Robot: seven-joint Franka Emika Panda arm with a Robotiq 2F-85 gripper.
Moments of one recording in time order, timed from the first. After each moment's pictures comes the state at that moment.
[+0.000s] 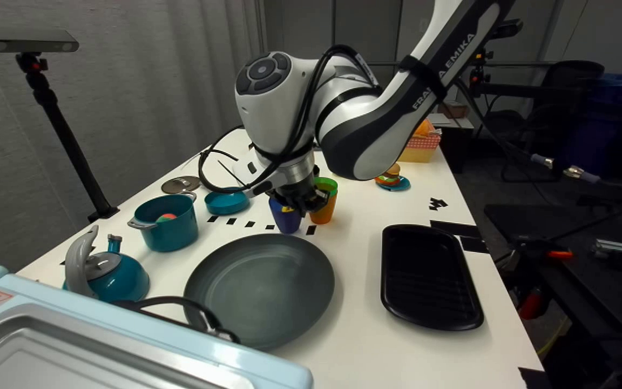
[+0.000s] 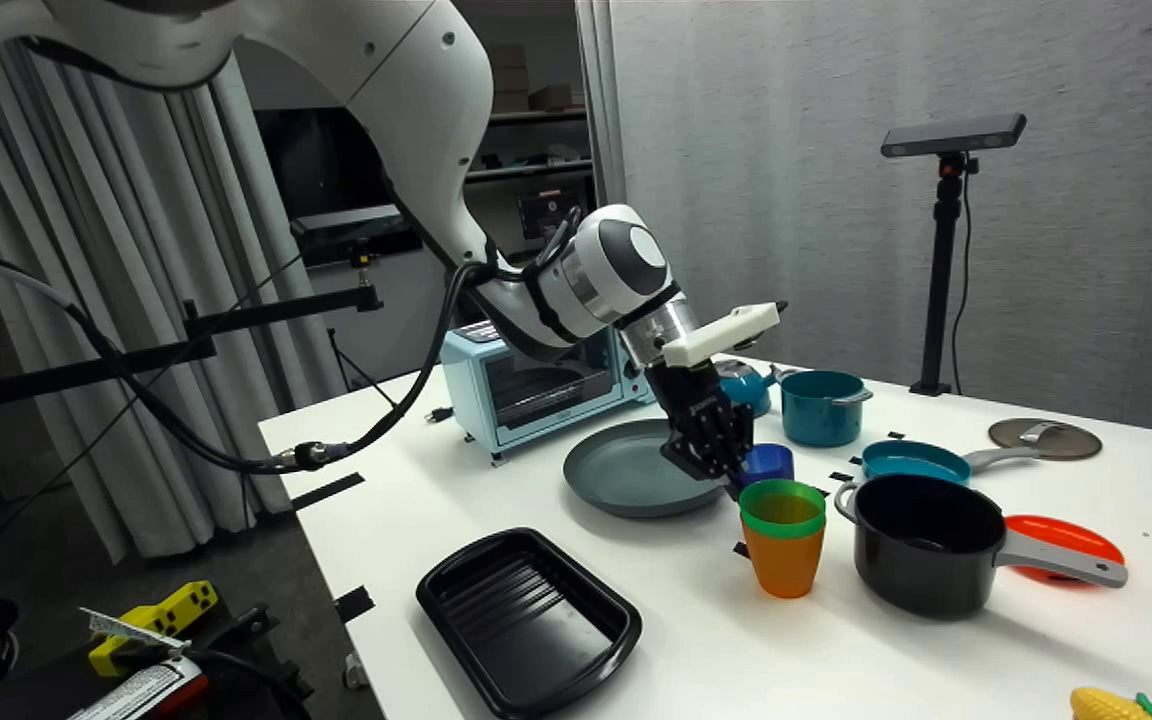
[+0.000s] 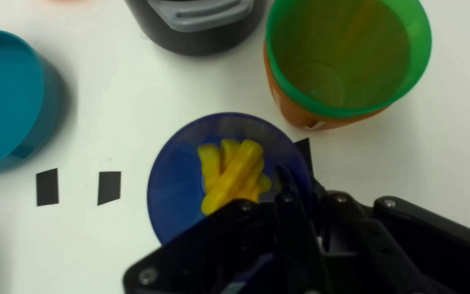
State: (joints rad) arm -0.06 0.73 -0.08 -1.72 -0.70 2.36 -0.95
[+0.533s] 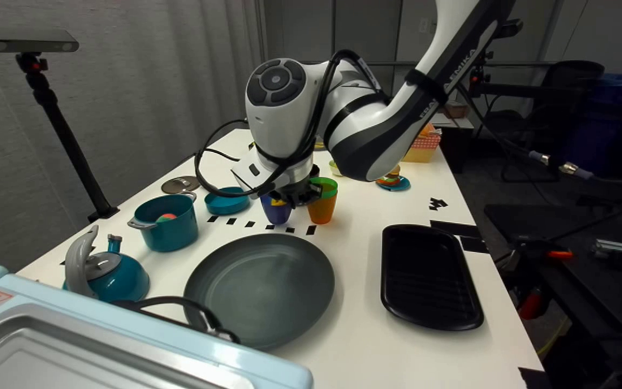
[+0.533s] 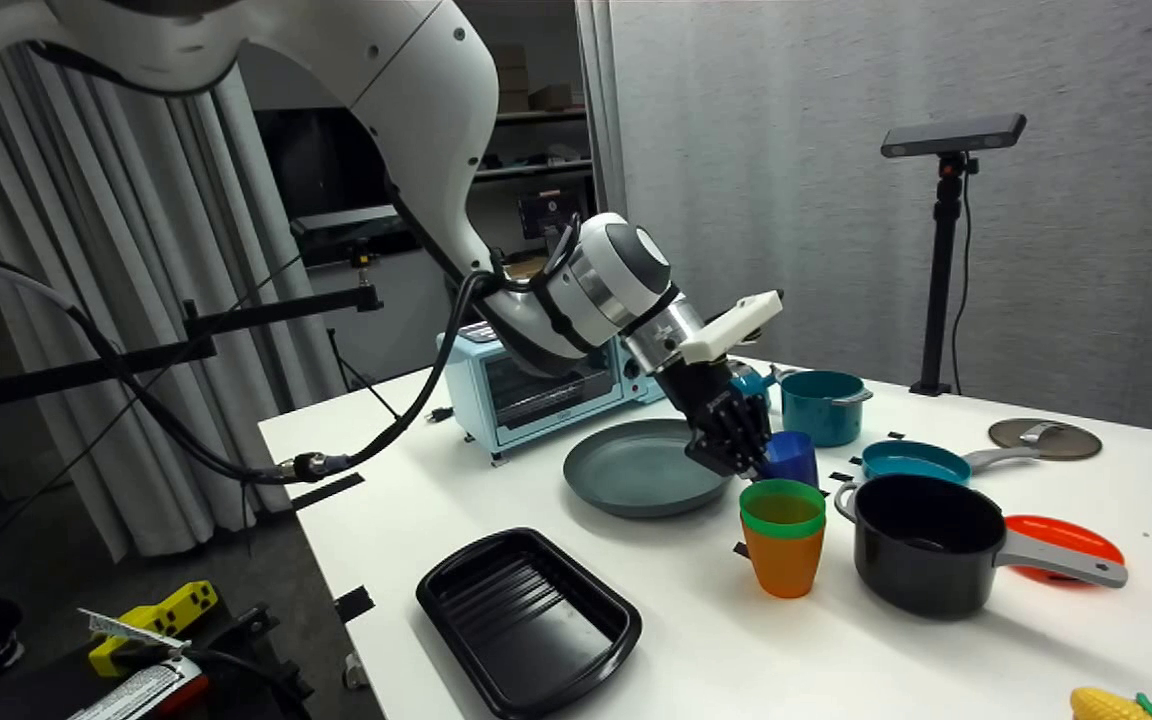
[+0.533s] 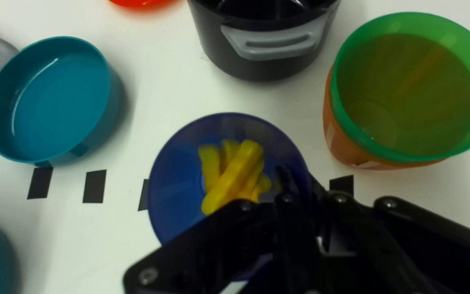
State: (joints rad) arm -0.06 0.74 -0.10 -1.72 -0.89 2.44 -0.93
